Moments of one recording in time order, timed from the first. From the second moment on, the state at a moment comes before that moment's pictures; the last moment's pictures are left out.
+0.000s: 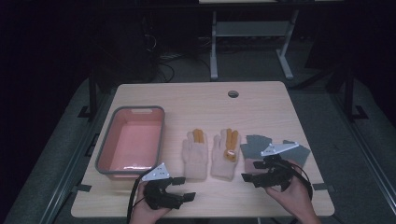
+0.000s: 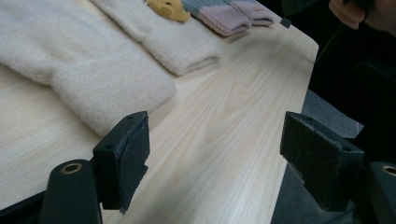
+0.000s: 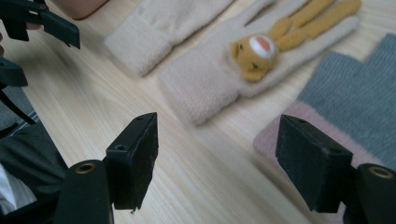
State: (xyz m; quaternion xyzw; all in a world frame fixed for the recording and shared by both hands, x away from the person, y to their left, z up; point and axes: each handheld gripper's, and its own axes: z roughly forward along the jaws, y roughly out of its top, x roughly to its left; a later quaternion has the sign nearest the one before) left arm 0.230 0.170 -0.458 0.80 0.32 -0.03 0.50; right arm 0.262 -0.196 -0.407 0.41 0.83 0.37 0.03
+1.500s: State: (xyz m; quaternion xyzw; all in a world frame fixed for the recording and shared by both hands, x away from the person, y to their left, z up) left arm 0.229 0.167 -0.457 0.81 0.31 -0.03 0.50; right arm 0.348 -0.128 -0.409 0.40 0.87 0.28 0.01
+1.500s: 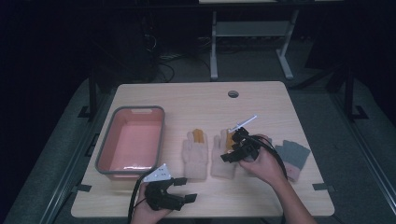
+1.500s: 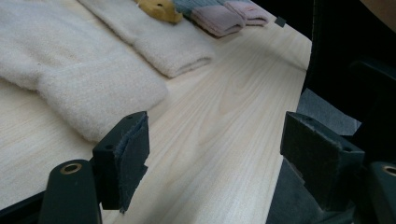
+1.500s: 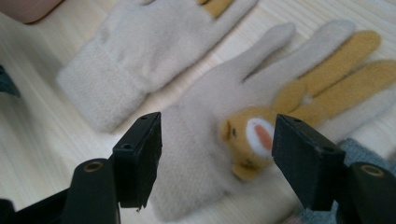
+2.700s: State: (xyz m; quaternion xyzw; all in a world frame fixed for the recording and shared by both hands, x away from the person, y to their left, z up) left arm 0.228 0.165 -0.457 0.80 0.31 -0.03 0.51; right arm 0.363 -0.116 -0.440 0.41 0.89 0.21 0.04
